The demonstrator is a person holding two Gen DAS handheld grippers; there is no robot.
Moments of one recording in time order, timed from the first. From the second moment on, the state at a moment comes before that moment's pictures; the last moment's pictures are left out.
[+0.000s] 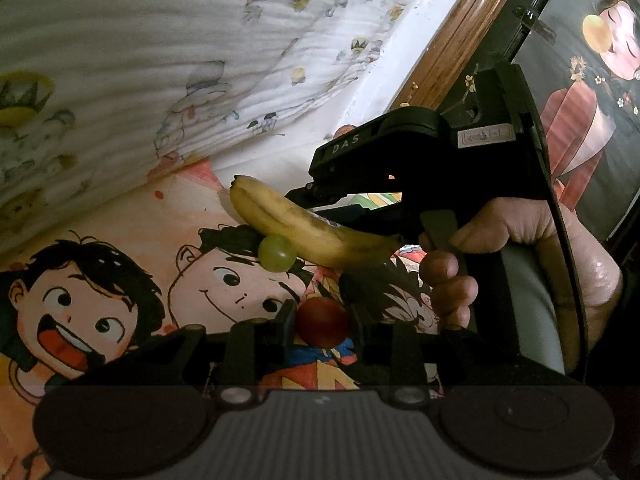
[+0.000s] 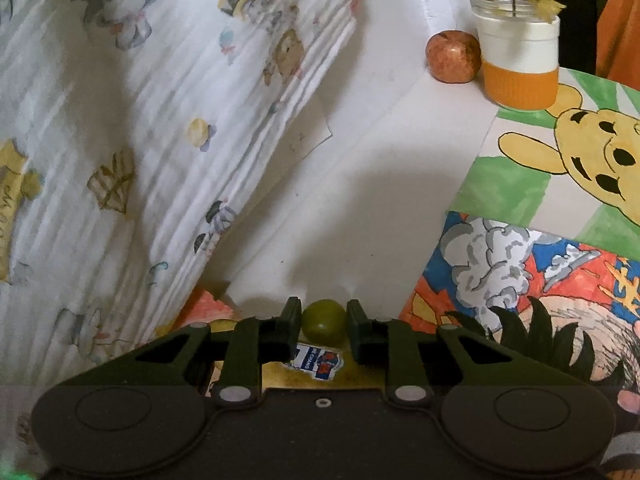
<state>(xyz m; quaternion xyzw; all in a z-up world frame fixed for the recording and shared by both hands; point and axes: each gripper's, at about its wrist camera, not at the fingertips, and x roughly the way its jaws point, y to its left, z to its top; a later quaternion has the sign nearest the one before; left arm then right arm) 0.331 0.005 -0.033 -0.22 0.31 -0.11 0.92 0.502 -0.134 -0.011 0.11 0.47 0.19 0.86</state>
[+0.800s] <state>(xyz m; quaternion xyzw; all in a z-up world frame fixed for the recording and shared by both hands) 0.275 -0.018 0.001 -0.21 0.28 -0.13 0.93 0.393 -0.233 0.054 0.17 0.40 0.20 0.88</state>
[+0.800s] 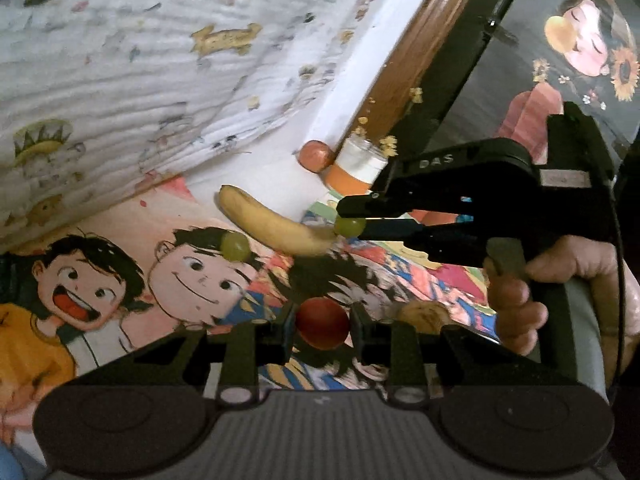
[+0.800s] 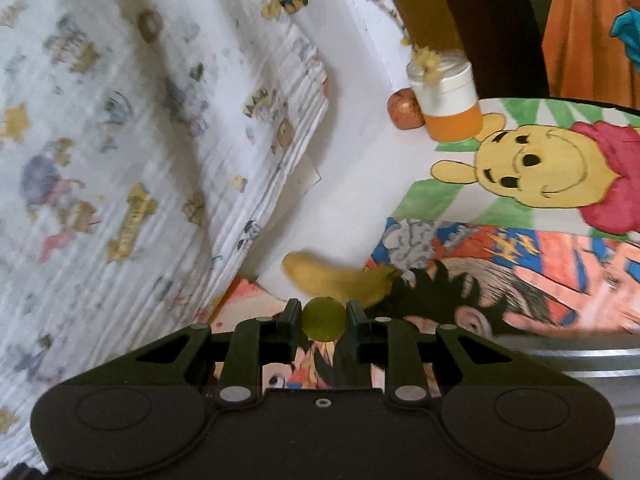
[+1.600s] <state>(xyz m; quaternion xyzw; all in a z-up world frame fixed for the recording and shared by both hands) 0.191 -0.113 0.016 -0.16 0.29 -0.18 0.93 0.222 -0.347 0.063 0.11 0.35 0.20 0.91</state>
